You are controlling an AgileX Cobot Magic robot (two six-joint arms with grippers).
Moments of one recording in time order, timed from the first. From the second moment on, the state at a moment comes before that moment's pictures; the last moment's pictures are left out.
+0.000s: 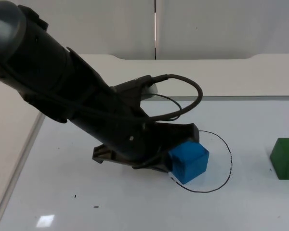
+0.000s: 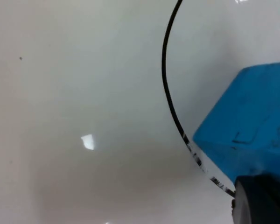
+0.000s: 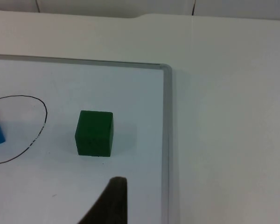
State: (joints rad) right arm 0.07 0.00 -0.51 -0.10 1.08 0.03; left arm -0.62 1.99 -0.94 -1.30 0.28 0.70
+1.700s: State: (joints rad) right arm 0.07 0.00 -0.51 -0.10 1.08 0.03; left arm -0.10 1.27 -0.78 -0.58 0.36 0.42
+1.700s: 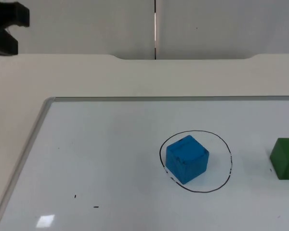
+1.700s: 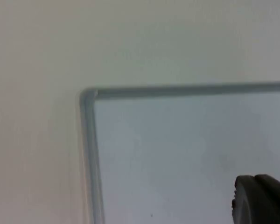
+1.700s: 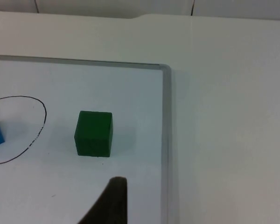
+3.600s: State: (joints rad) right arm 0.07 0.00 -0.51 -0.10 1.08 0.03; left arm -0.10 0.00 -0.57 -0.05 1.12 0.01
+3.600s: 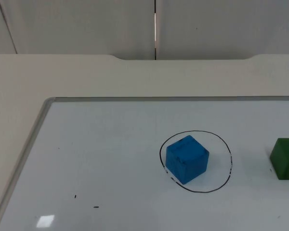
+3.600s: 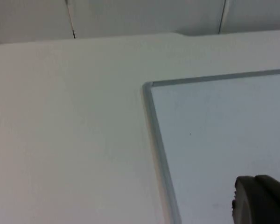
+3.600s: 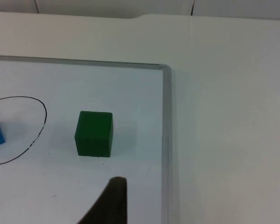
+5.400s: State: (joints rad) right arm 0.07 1.11 -0.73 -0.05 0.83 0.08; left arm -0.10 0.00 -0.50 -0.04 1.09 0.01
